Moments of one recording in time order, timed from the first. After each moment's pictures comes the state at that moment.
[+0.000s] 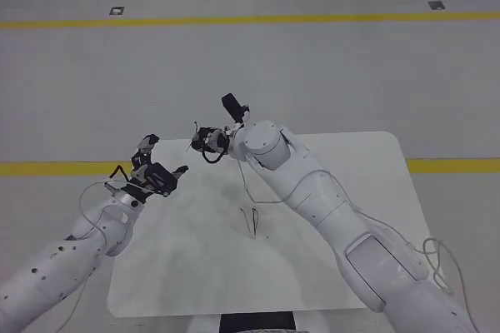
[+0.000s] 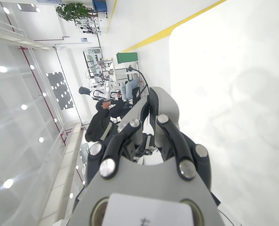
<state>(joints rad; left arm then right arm) 1.24 -0.60 -0.82 -1.64 1.57 0.32 0.25 -0.64 -1.68 0.79 -0.88 0.13 0.34 0.54</state>
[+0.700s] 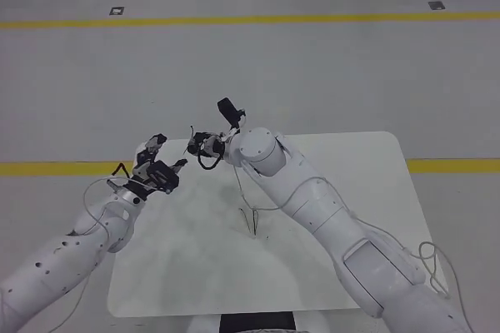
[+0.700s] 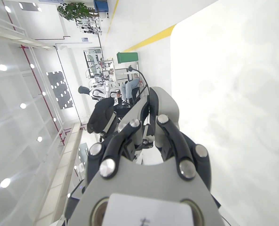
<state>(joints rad) 1.18 -0.60 -0.75 -1.60 1.57 0.31 0.25 -0.68 -1.69 0.79 -0.92 0.10 0.34 0.52</state>
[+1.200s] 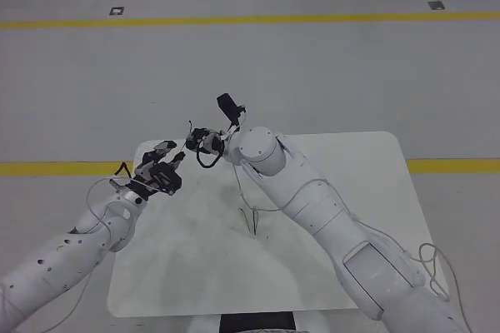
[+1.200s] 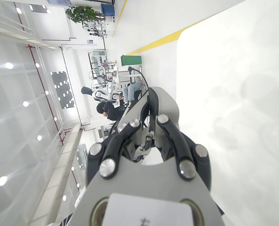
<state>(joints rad) 1.12 -0.59 -0.67 -1.59 1.57 0.34 0.25 -0.70 -1.69 0.81 -0.97 0.07 0.34 0.50</state>
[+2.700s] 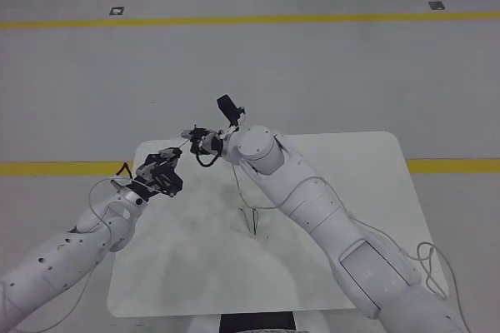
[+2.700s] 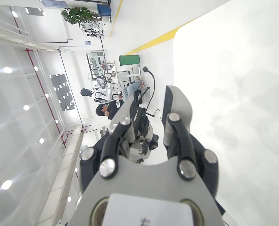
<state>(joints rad) 1.10 -0.59 -0.64 -1.58 1.57 0.34 0.27 -0.68 -1.71 0.83 -0.91 0.07 0.34 0.50</state>
